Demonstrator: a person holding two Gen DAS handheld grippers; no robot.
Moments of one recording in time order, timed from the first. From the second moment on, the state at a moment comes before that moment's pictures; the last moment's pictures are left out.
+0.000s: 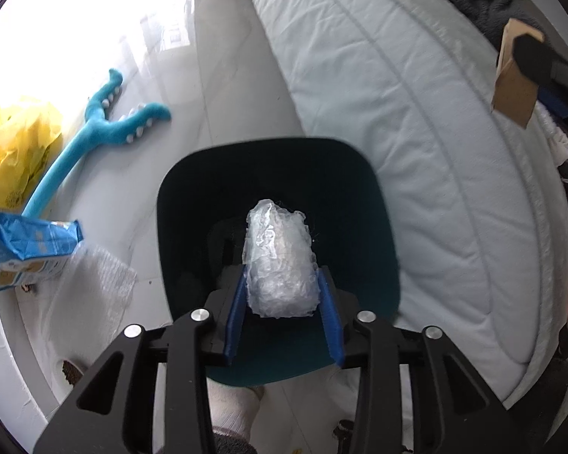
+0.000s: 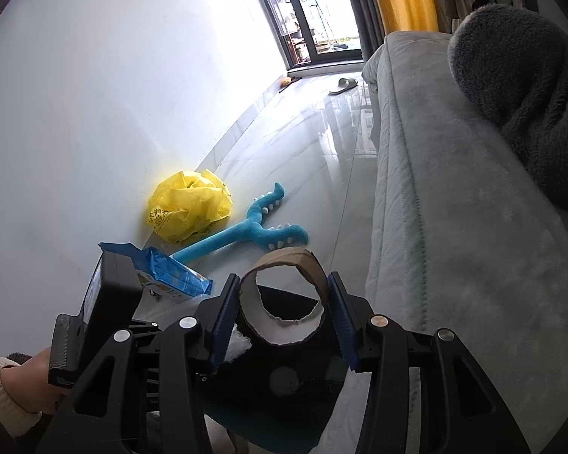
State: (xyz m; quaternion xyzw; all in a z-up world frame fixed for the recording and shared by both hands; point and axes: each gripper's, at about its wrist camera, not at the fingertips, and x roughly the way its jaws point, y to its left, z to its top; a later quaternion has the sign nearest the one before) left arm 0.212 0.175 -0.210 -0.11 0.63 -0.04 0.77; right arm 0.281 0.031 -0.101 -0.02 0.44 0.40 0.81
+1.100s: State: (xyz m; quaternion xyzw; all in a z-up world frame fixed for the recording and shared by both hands) left arm 0.167 0.252 -0.093 -0.07 0.39 0.06 0.92; right arm 0.246 0.122 -0.224 -0.13 0.56 0.38 0.73
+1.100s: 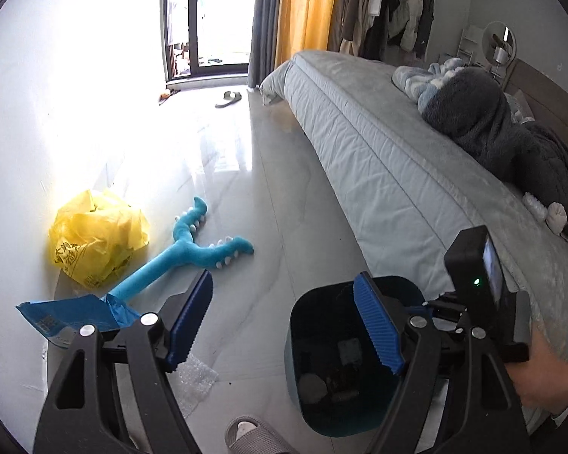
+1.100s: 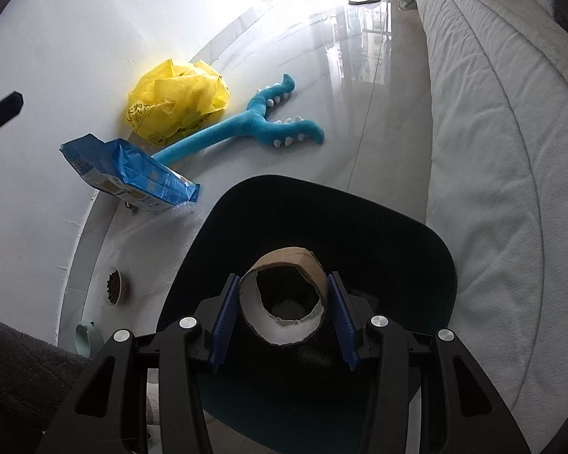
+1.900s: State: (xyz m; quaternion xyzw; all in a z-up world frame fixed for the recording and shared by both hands) left arm 0.176 0.173 -0.017 -0.05 0.25 0.02 0.97; right arm 0.240 0.088 -0.170 -0.12 0.52 0.39 0.75
